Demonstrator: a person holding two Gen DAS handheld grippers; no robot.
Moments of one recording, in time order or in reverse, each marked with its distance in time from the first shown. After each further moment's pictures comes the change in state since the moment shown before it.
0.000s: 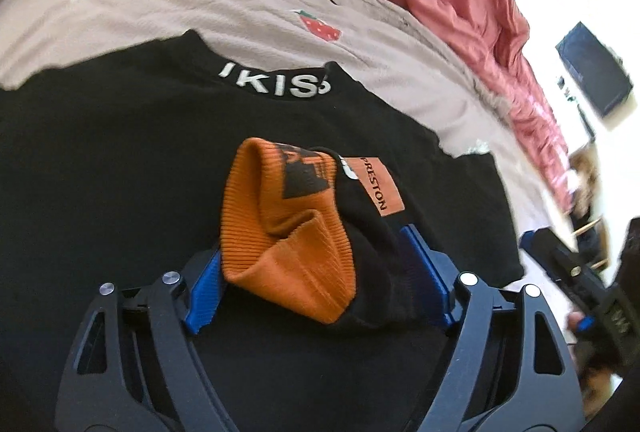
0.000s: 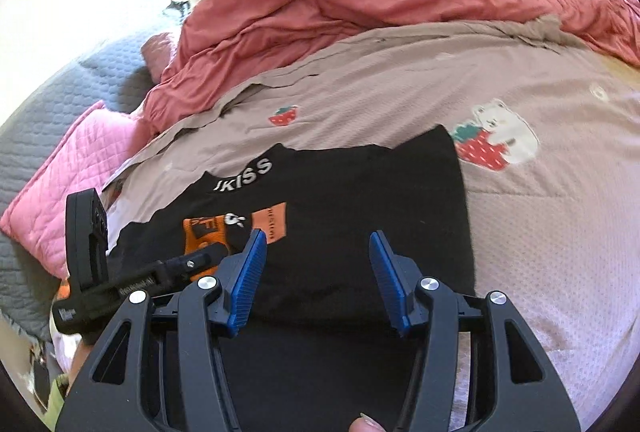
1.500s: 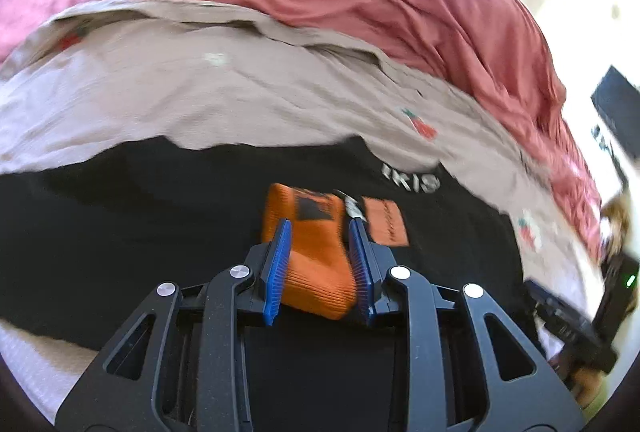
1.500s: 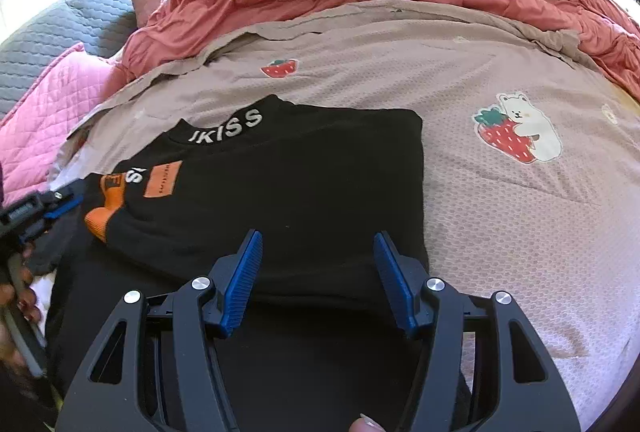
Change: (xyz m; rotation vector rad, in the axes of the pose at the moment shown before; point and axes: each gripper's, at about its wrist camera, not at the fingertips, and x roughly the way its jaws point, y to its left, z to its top) left arm -0.097 0.090 0.015 -0.068 -0.194 0.150; right arm 0.047 0.038 -0.012 -0.160 0.103 -0.115
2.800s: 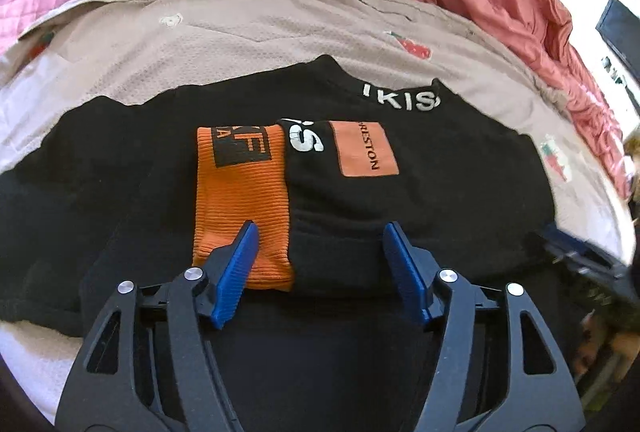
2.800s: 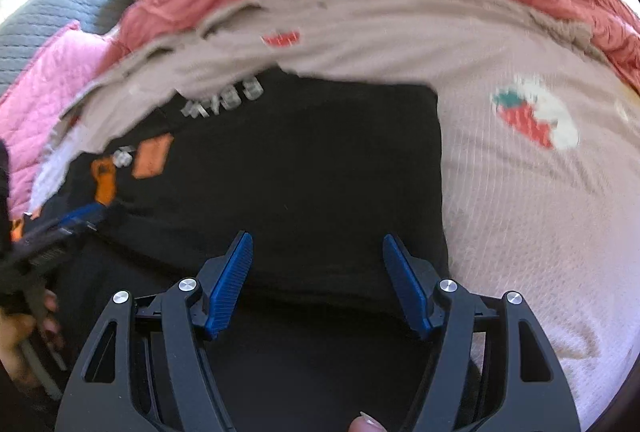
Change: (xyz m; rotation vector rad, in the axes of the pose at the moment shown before) left arm 0.034 -0.036 -0.037 0.118 0.140 0.067; right arm 0.029 0.001 -0.006 -0.009 0.106 -0.023
